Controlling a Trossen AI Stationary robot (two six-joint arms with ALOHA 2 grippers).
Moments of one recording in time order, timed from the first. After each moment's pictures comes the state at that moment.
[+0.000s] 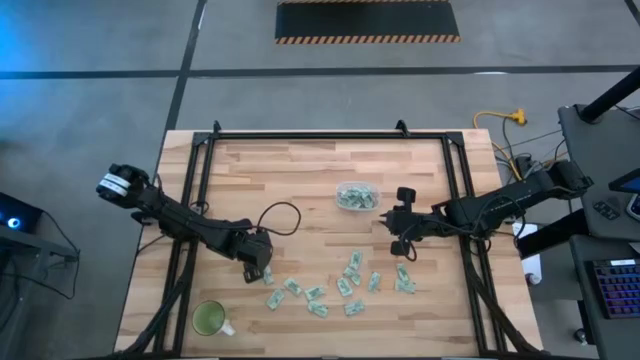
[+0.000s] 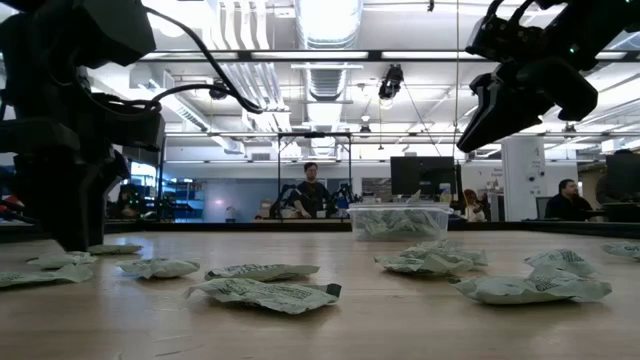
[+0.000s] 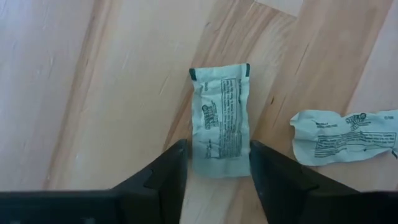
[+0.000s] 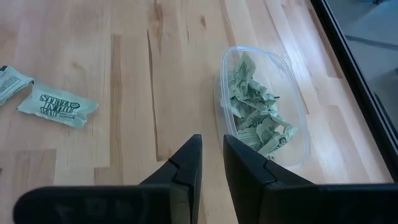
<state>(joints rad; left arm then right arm) -0.39 1.42 0.64 -0.54 -0.14 -0.73 0.26 1.15 0.61 -0.35 0.50 0.12</state>
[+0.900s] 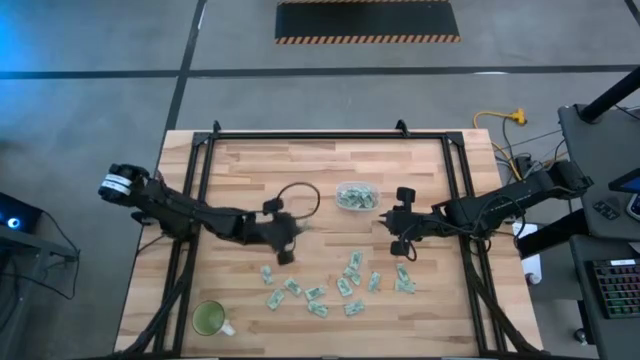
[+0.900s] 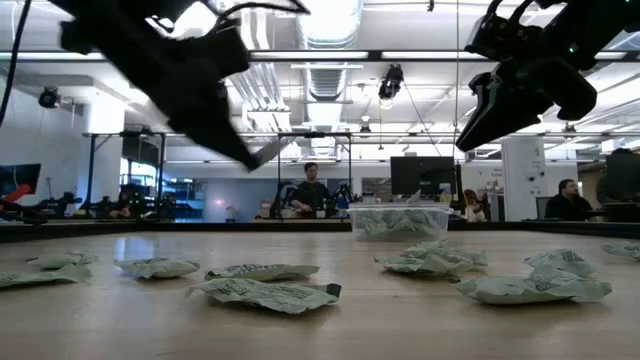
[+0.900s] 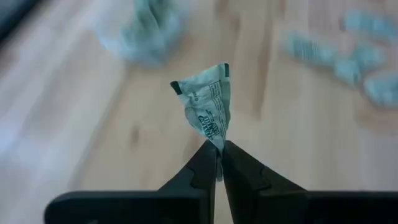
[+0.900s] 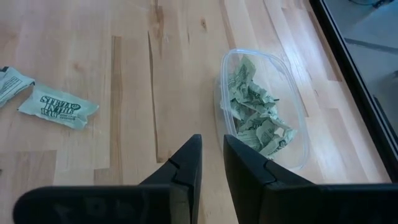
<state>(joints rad) -0.23 1.43 0.73 -0.03 -0.43 -0.26 0.26 1.15 0.61 -0.34 0.50 0.11</state>
